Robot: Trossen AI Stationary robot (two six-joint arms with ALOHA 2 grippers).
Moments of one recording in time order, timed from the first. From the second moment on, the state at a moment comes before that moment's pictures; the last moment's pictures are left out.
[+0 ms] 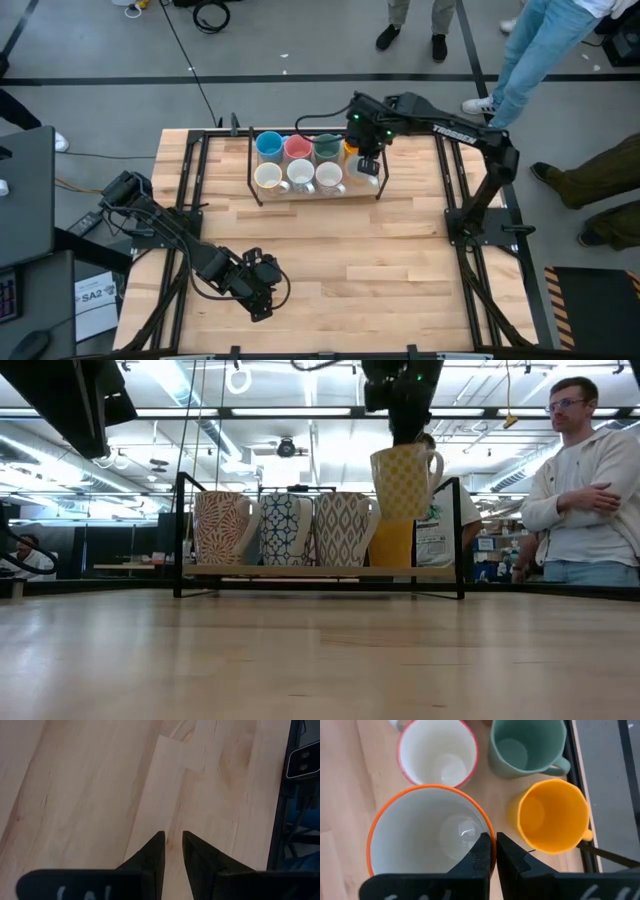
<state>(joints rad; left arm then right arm) -0.65 1.58 1.12 -0.63 -0.27 -0.89 -0.41 1.70 1.77 -1.26 -0.02 -0.20</state>
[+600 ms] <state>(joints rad) -0.65 1.58 1.12 -0.63 -0.27 -0.89 -0.43 1.74 1.61 -1.12 -0.03 -0.24</state>
